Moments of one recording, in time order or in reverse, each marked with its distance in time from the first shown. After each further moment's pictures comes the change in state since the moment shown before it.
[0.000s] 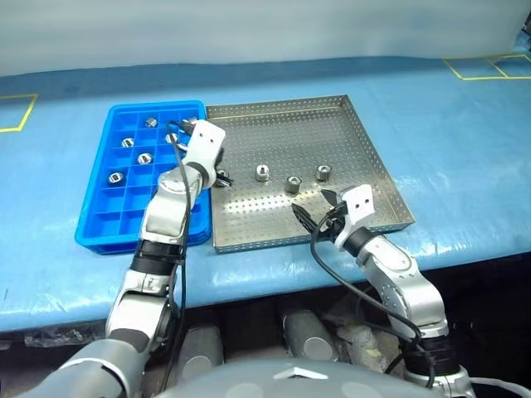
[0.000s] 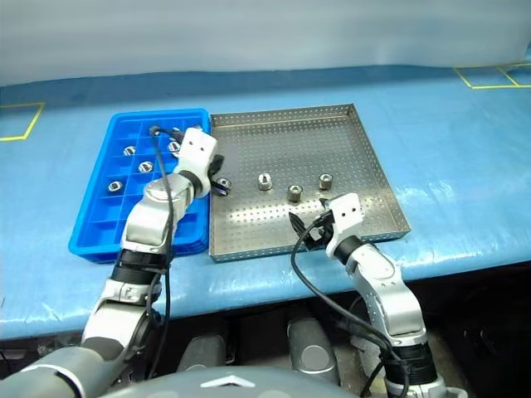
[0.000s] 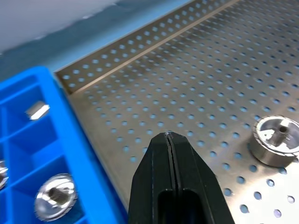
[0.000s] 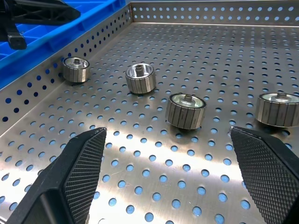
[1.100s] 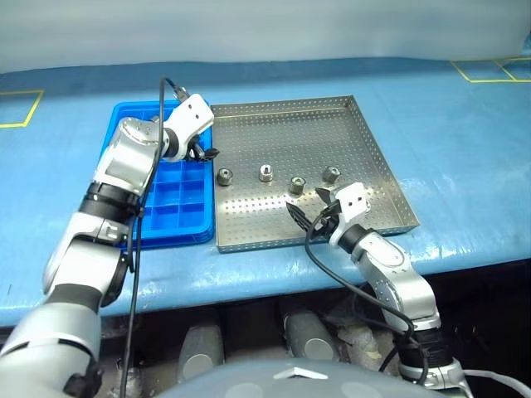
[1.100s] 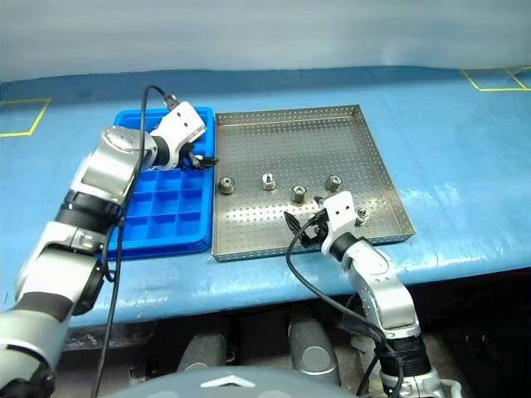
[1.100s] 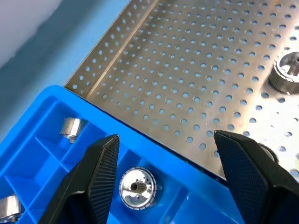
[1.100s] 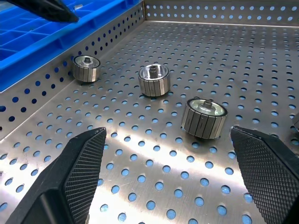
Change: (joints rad) left arm -0.419 0.395 -0.309 0.472 0.005 -0.082 -0.638; right arm -0.018 0.020 0.021 0.043 -0.023 -0.036 0.019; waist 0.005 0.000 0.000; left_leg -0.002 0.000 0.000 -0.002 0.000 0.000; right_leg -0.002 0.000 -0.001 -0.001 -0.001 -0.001
